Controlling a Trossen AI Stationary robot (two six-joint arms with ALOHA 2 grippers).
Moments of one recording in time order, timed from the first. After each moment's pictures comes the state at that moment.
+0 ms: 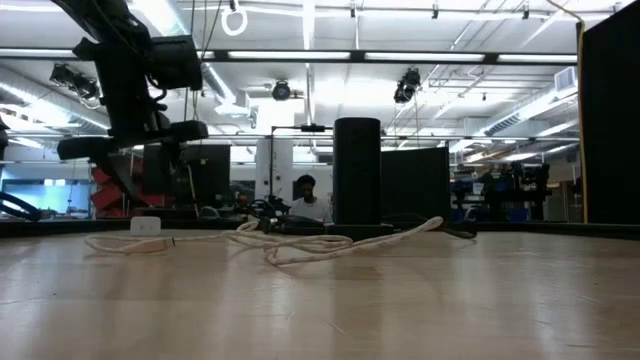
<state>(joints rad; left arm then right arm) 0.40 1.12 0.66 -0.80 -0.21 -1.29 0.65 1.25 0.69 0.31 0.32 -0.07</state>
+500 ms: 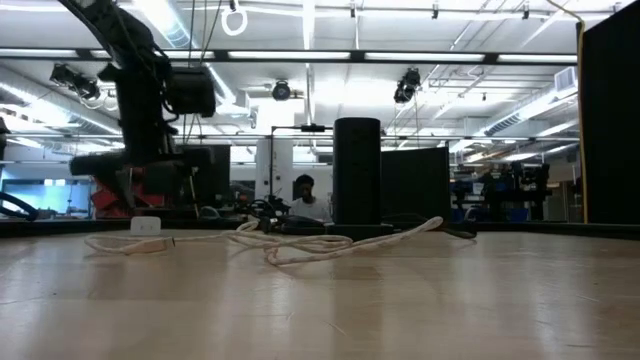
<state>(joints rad) 0.49 1.33 0.66 -0.63 -0.18 -1.29 0.66 1.25 0.69 0.30 0.32 -0.08</state>
